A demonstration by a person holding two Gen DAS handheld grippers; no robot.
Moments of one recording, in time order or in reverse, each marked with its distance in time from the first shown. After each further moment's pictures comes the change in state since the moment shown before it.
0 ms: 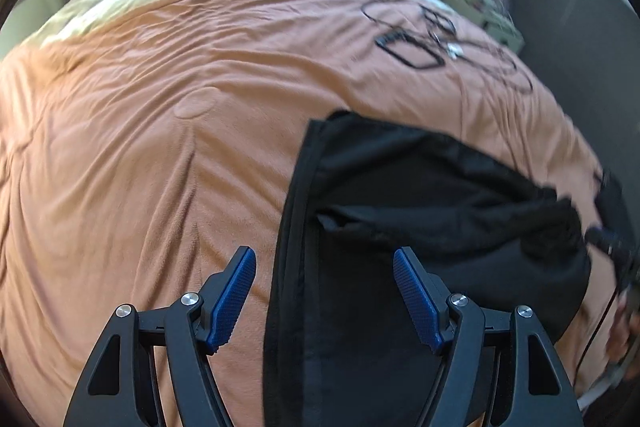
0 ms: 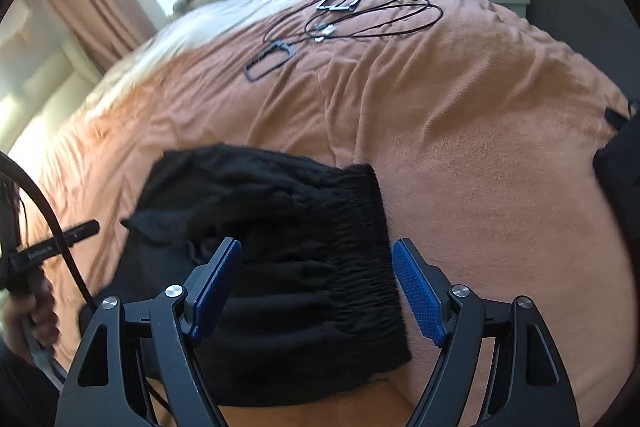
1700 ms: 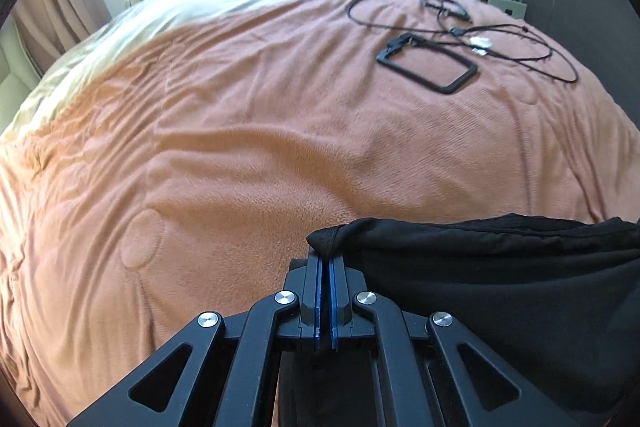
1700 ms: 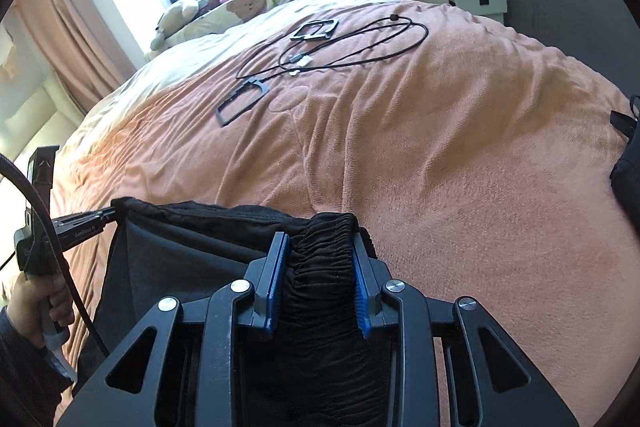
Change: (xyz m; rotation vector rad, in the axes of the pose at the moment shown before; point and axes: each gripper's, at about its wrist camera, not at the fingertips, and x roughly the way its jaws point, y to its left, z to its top) left arm 0.103 -0.025 0.099 0.162 -0.027 0.127; right arm 0.051 -0.004 0.020 0.096 -0.120 -0.040
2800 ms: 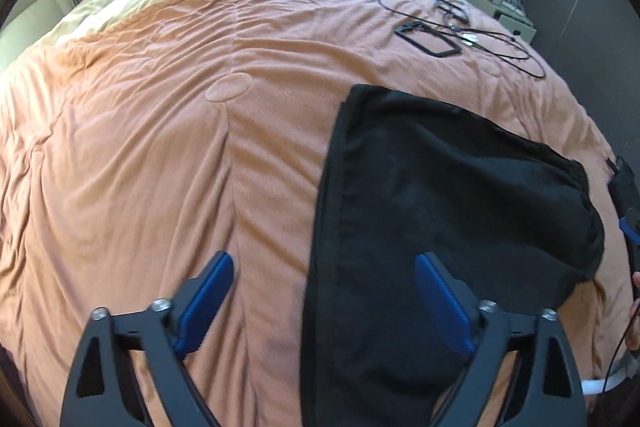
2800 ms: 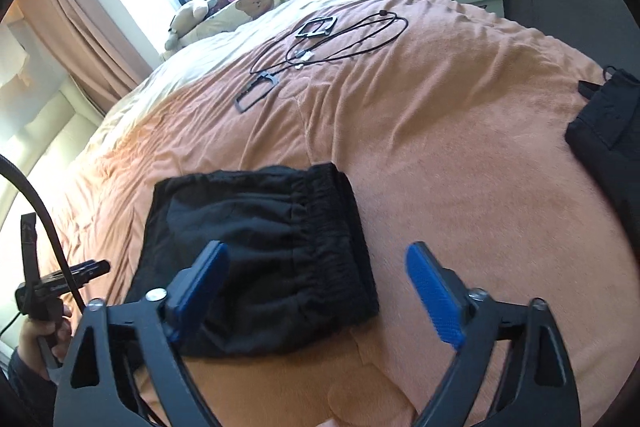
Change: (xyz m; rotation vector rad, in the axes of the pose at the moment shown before) left arm -0.115 0.029 -0.118 -0.175 0.046 -0.068; right arm -0.076 -0.040 -0.023 0.050 0.031 0.077
